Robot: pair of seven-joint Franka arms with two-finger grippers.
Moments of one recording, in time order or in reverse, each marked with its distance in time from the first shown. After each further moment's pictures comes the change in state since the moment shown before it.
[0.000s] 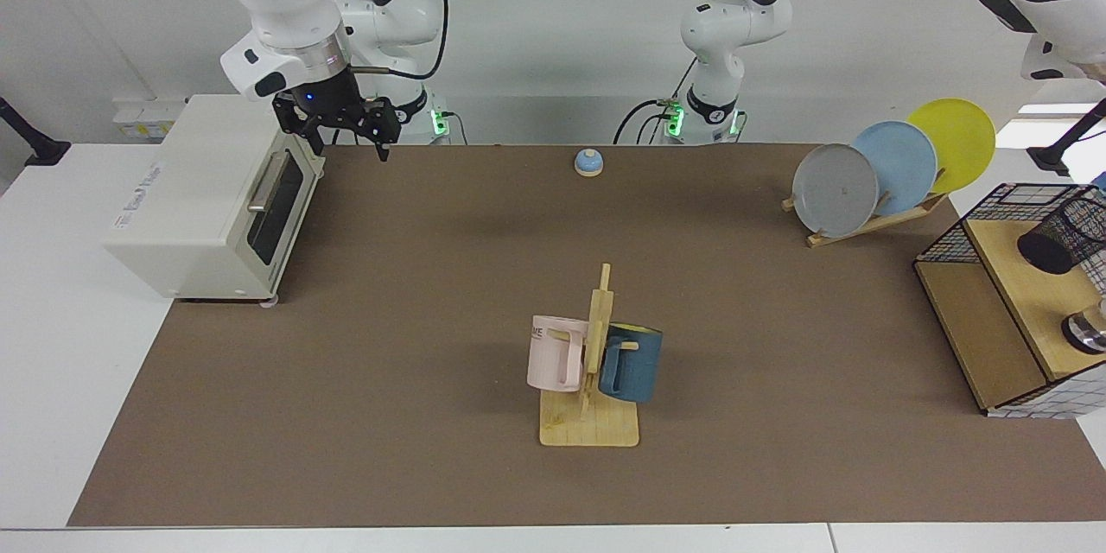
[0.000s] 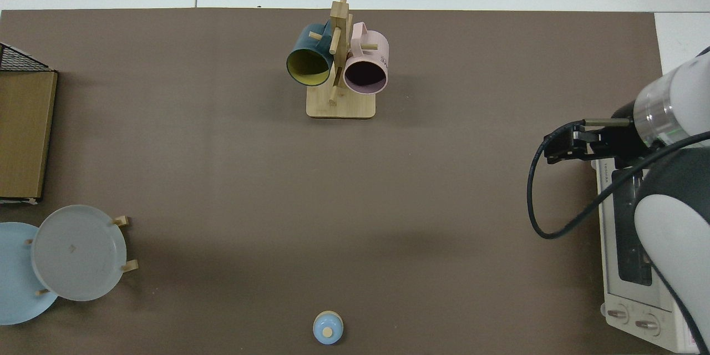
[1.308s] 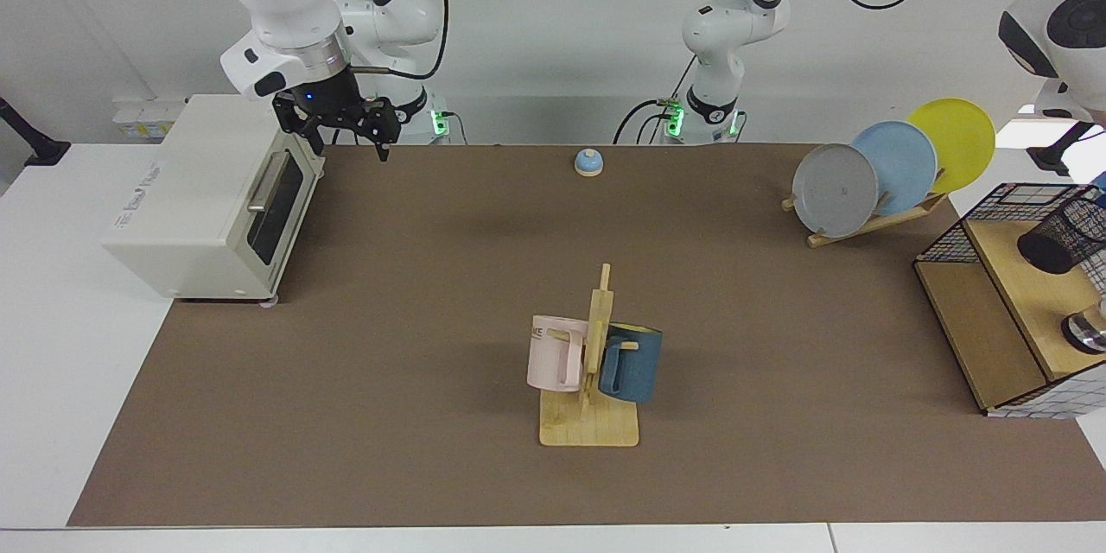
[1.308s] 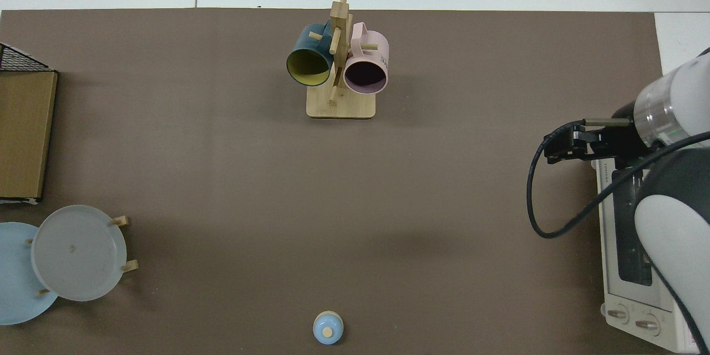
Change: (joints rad) left arm 0.087 0.112 0.003 0.012 -0.066 0.153 0.067; right arm 0.000 0.000 0.001 0.000 0.000 0.000 0.003
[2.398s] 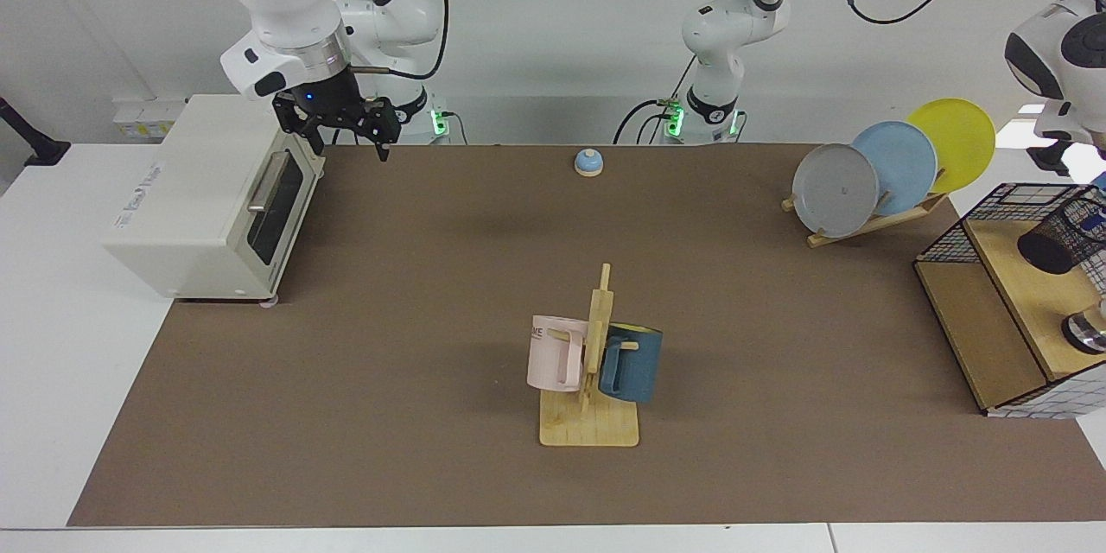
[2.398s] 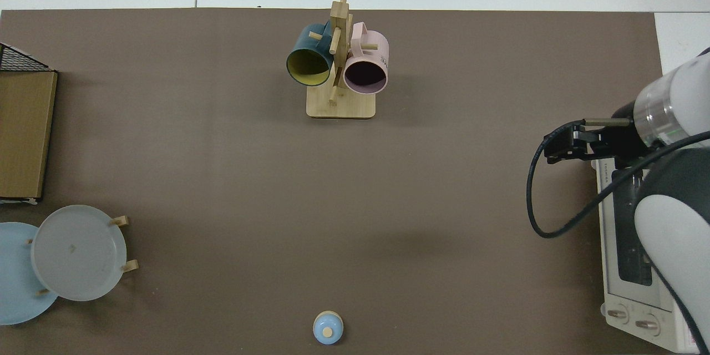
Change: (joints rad) left arm 0.000 0.061 0.047 -0.012 -0.157 0.070 0.026; right arm 0.000 0.000 0.000 0.000 0.000 0.000 0.000
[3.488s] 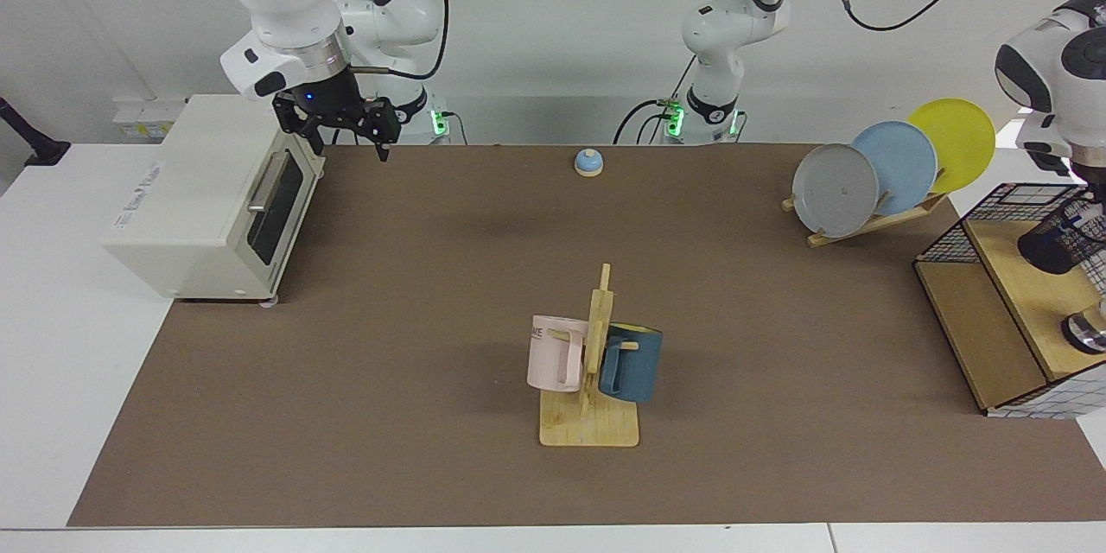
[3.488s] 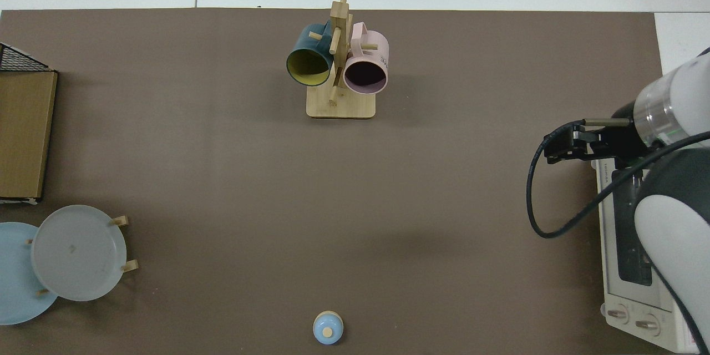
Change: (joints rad) left arm 0.000 0.009 0.000 -0.043 -0.055 0.016 0.020; right arm 0.000 0.000 0.000 0.000 0.000 0.000 0.000
